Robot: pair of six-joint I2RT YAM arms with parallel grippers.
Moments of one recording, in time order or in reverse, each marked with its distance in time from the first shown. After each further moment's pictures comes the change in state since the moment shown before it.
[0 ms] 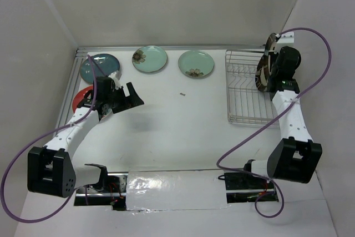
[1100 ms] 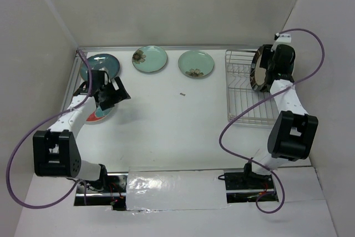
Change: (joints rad) left arm 0.119 0.148 0.116 -0.101 -0.170 -0.008; right arm -0.048 0.261 0.036 0.126 -0.135 0.175
